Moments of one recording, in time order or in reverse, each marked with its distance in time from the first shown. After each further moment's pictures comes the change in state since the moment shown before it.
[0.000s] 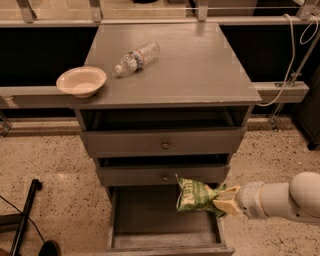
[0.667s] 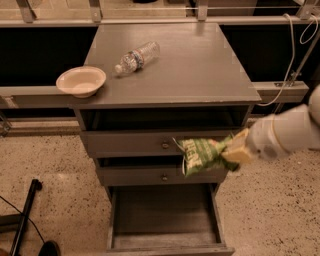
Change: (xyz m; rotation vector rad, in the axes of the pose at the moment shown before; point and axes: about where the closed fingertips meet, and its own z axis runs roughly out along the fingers) arm -0.152 -0.008 -0.104 0.033 0.145 -0.254
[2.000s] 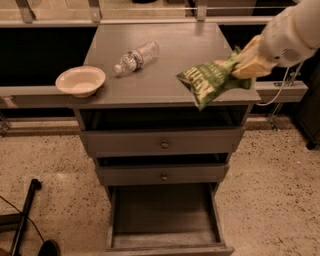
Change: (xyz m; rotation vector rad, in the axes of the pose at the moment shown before) arm -0.140 -0.085 -0.114 0.169 0.032 -0.338
